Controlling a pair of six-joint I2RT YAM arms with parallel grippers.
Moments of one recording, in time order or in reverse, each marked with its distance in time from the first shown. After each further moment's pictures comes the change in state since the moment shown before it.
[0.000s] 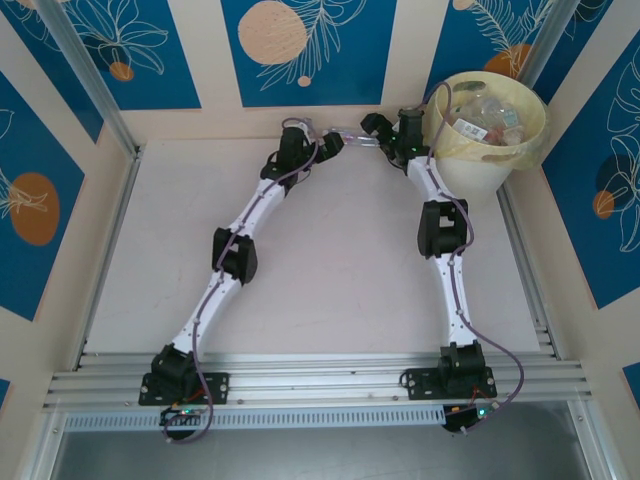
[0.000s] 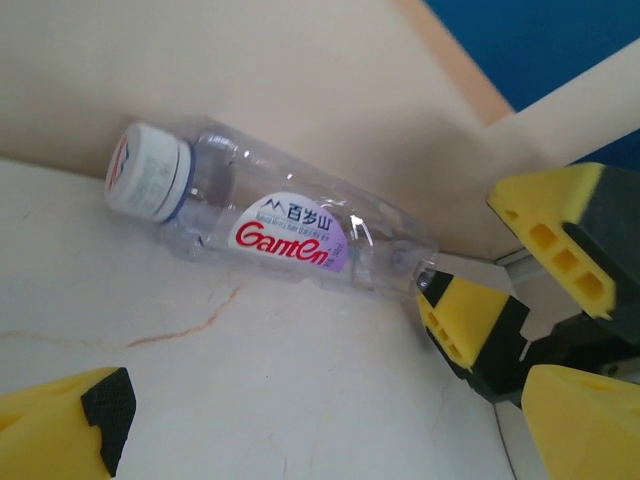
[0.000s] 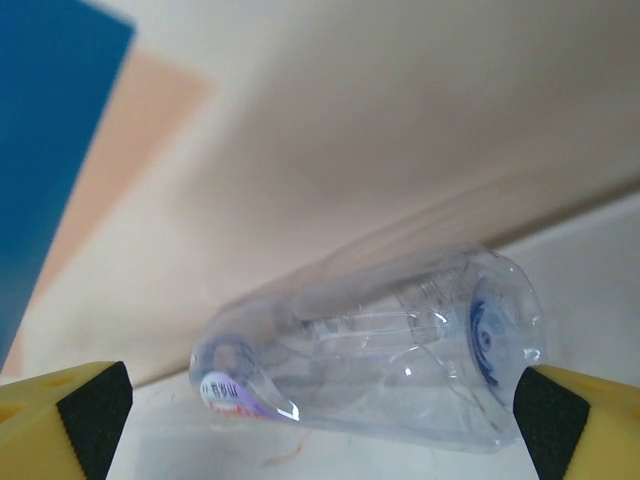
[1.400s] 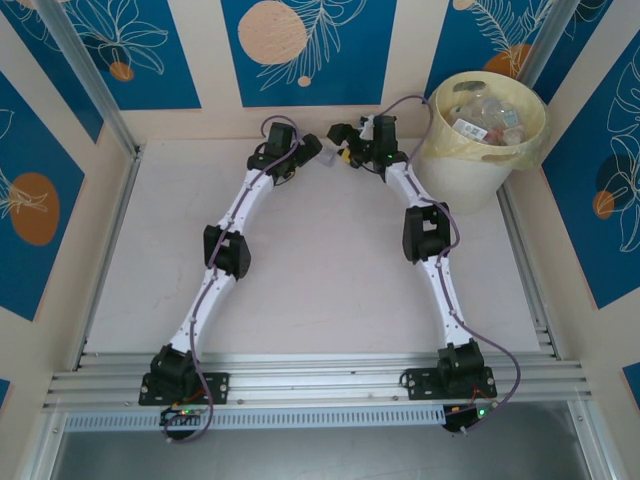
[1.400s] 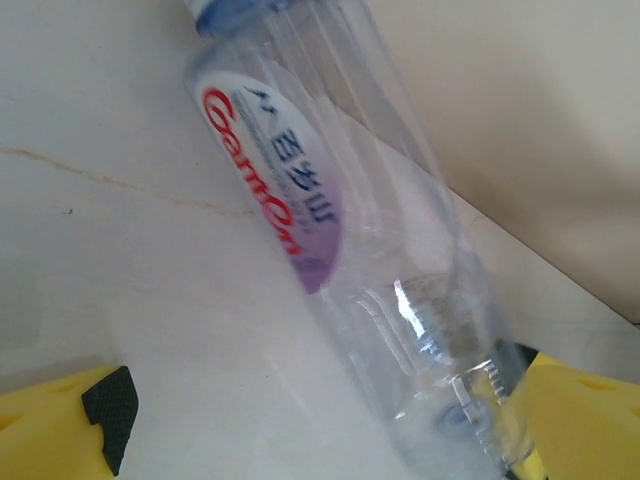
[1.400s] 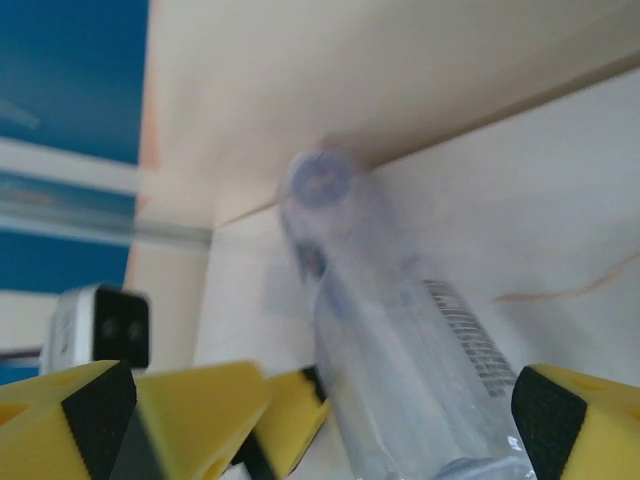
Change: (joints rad) left arm 0.052 -0.055 0.033 -0.396 -0.149 -0.118; right arm 0.121 0.065 0.050 0.078 -0.359 0.093
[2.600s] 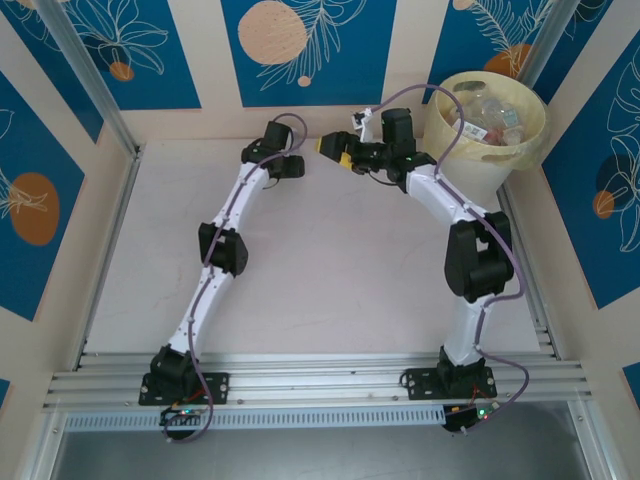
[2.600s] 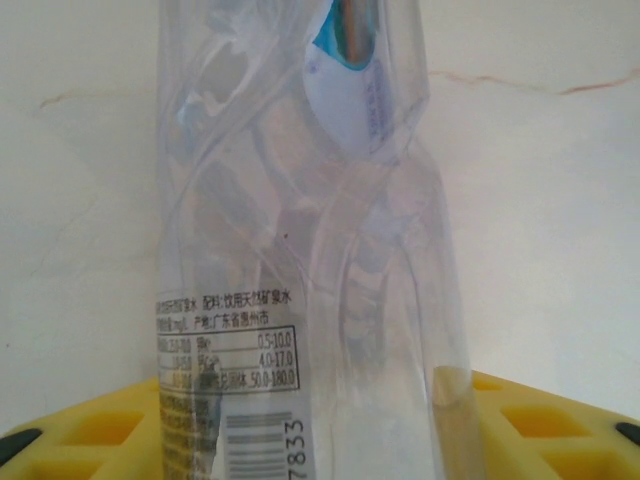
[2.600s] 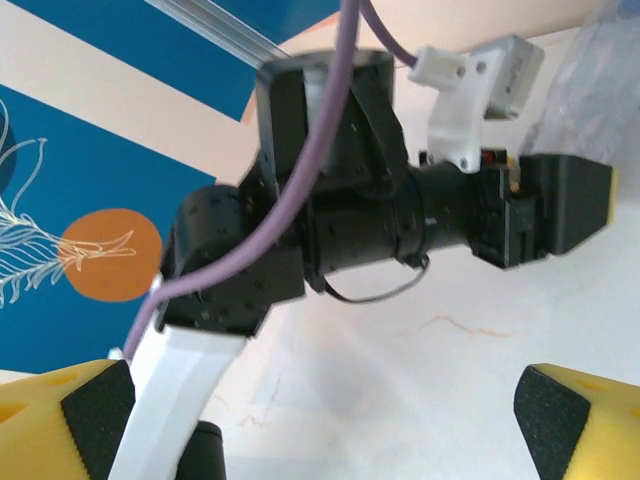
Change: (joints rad) left arm 0.005 -0.081 -0.001 -0.342 -0.085 0.613; right arm 0.099 -0.991 -1.025 -0.031 -0.014 -0.306
